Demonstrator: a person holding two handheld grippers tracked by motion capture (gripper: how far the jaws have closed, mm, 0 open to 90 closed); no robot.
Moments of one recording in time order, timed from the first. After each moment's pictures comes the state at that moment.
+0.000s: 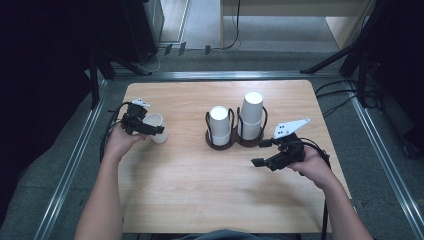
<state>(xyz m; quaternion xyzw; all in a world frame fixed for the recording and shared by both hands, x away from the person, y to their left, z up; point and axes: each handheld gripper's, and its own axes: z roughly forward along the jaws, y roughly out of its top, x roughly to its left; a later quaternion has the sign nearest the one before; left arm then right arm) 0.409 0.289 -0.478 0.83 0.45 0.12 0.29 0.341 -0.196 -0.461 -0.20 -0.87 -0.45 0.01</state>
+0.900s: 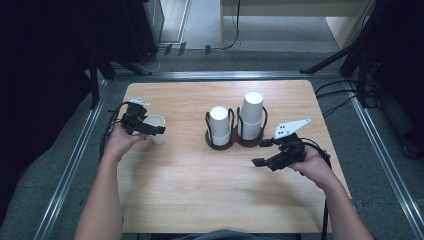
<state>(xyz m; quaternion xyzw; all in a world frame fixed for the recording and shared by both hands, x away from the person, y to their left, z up) 0.408 0.289 -0.472 0.83 0.46 0.09 0.31 0.340 -0.197 -0.460 -0.19 -0.87 -0.44 0.01</state>
